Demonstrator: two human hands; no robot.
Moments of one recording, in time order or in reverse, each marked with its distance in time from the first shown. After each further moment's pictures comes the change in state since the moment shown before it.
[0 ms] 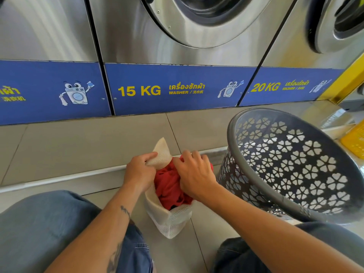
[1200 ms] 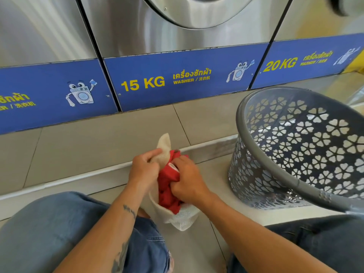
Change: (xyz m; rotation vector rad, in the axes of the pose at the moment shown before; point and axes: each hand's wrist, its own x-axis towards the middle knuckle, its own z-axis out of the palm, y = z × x) left_hand 0.004 -0.011 0.001 -0.122 0.019 -0.062; right_hand -0.006 -0.038 0.053 1.036 -0.030 0.255
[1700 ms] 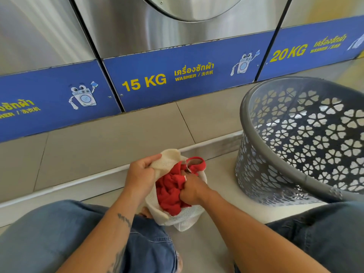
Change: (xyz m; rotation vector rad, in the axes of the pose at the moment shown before) left_hand 0.003 -0.016 -0.010 0.023 -0.024 -0.015; right_hand 0.011 0.043 0.029 -0.136 -0.436 0.267
